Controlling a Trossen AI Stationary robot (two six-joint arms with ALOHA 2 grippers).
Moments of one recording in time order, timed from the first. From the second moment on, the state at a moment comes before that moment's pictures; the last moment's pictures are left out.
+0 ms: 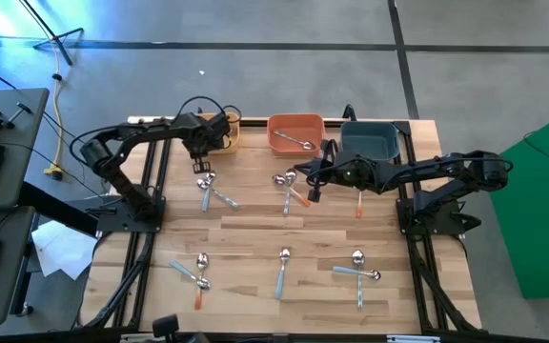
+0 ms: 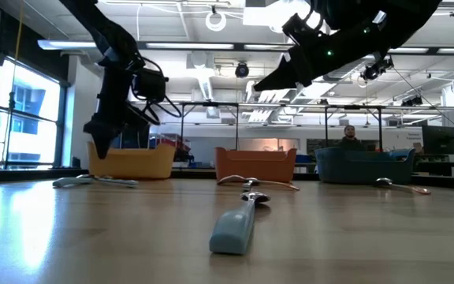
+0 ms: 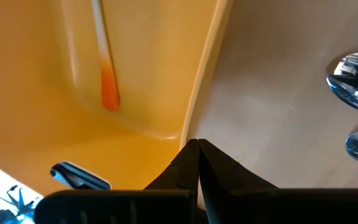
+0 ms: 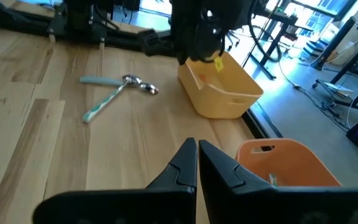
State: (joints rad) left arm 0.72 1.62 0.99 -0.90 -0.42 0.46; right arm -0.16 1.38 0.68 0.40 0.18 -0.26
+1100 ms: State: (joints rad) left arm 0.23 1.11 0.43 0.08 -0.14 0.18; right arm -0.07 1.36 0.80 -0.02 0.22 -0.10
